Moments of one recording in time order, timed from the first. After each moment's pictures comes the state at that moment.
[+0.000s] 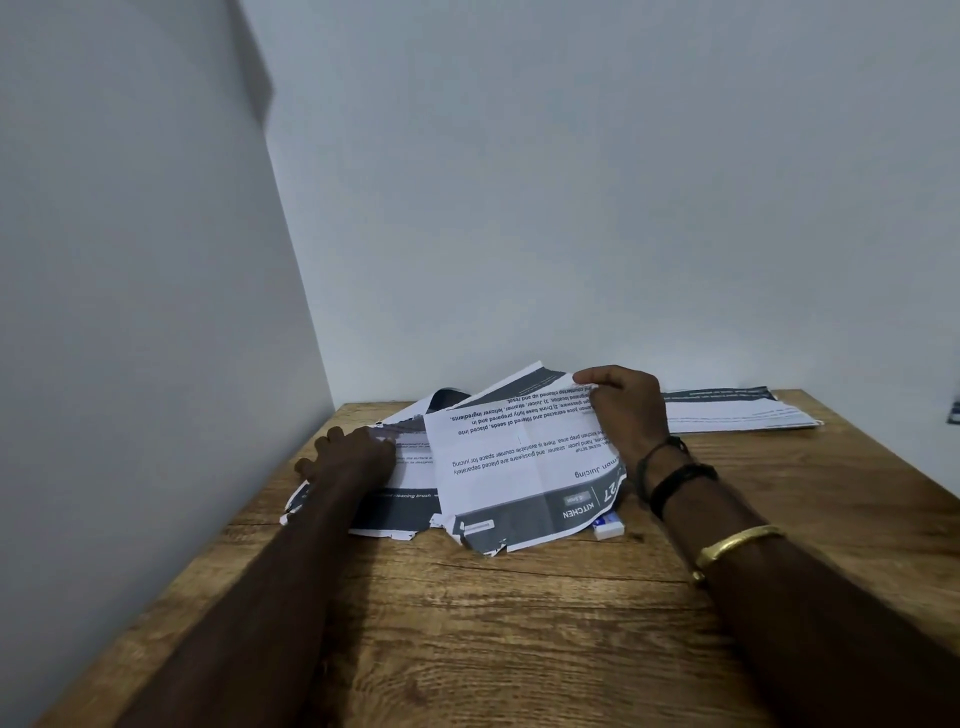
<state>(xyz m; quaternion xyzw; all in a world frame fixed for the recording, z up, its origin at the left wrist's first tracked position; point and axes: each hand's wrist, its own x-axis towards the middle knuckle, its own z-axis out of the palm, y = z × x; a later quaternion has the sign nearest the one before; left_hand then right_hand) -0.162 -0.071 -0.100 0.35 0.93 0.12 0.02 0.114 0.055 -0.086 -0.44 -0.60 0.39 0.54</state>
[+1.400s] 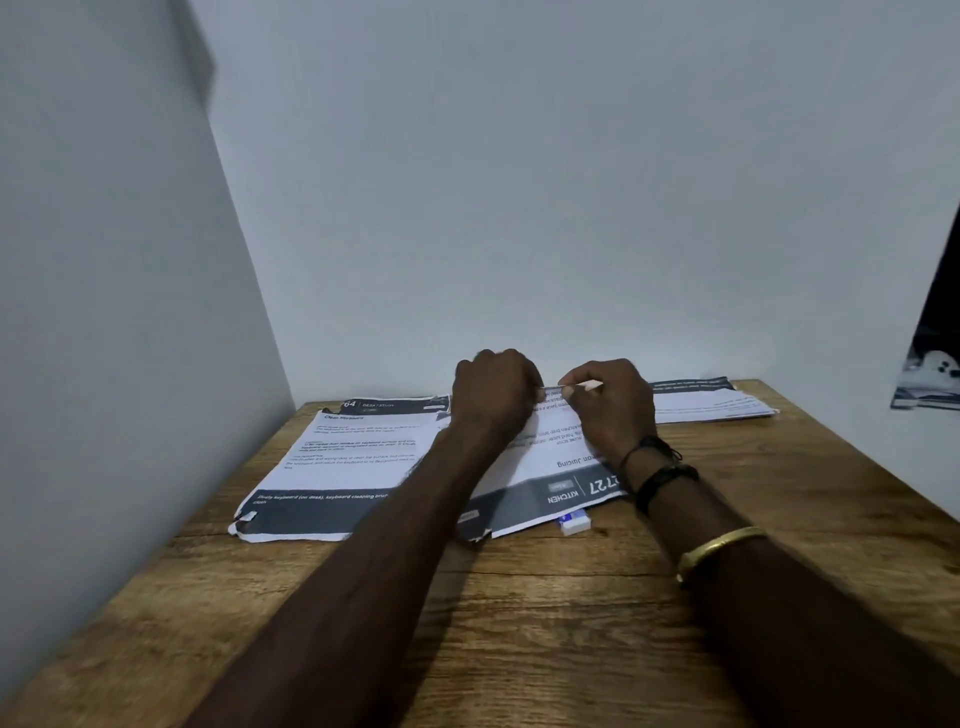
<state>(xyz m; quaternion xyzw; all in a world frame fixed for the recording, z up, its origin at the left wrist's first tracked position) 0.006 -0.004 -0.044 0.64 0.72 0.26 -0.10 0.142 0.047 -0.085 -0.47 -0.69 0.20 0.51</state>
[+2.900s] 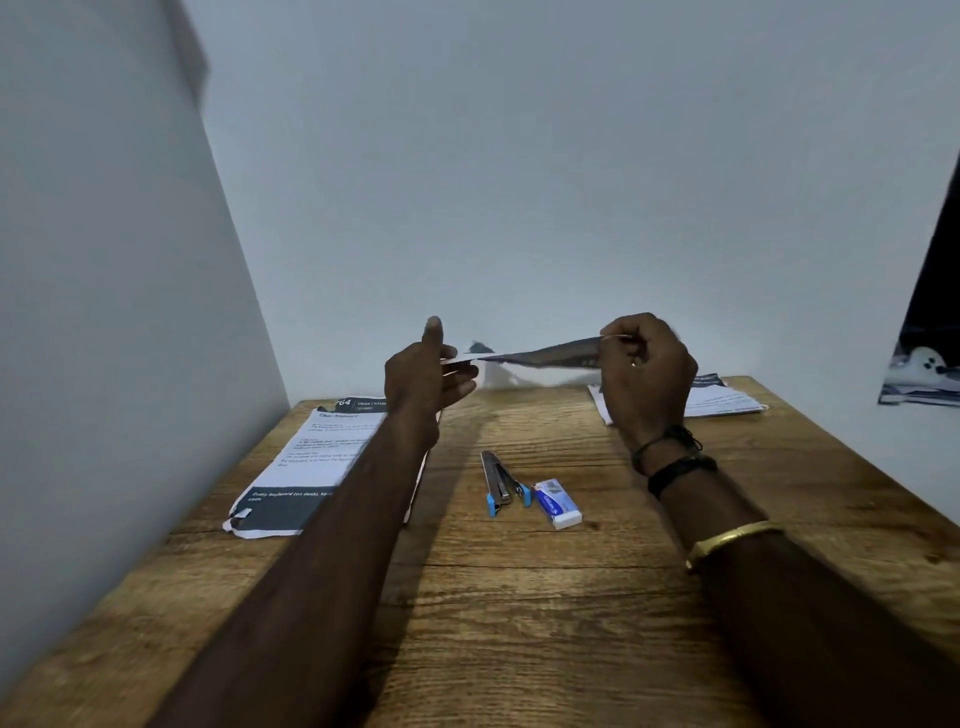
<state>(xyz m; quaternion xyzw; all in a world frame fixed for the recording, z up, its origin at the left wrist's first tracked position) -0.046 -0.013 -0.046 0.29 0.52 0.73 0.34 0.162 0.036 -0.063 -0.37 -0.59 0.13 0.71</state>
